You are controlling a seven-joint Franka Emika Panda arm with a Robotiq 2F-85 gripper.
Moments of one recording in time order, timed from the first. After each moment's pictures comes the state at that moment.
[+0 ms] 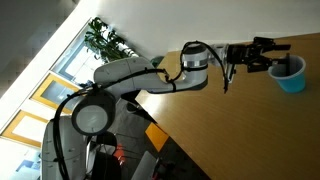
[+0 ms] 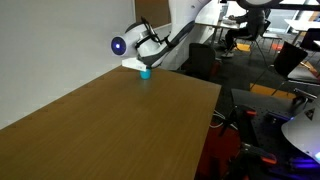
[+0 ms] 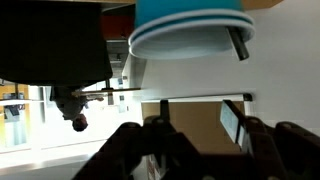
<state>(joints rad) -0.08 1.02 -0.19 -1.26 -1.29 2.12 2.26</state>
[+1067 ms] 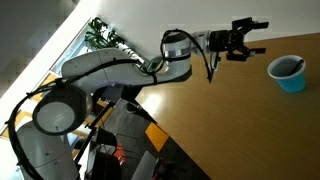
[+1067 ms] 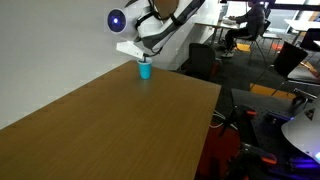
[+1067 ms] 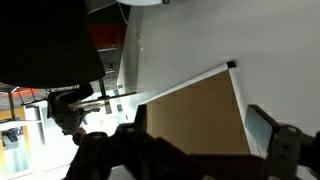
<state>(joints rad) -0.05 0.80 -0.19 -1.43 -1.30 2.16 2.33</state>
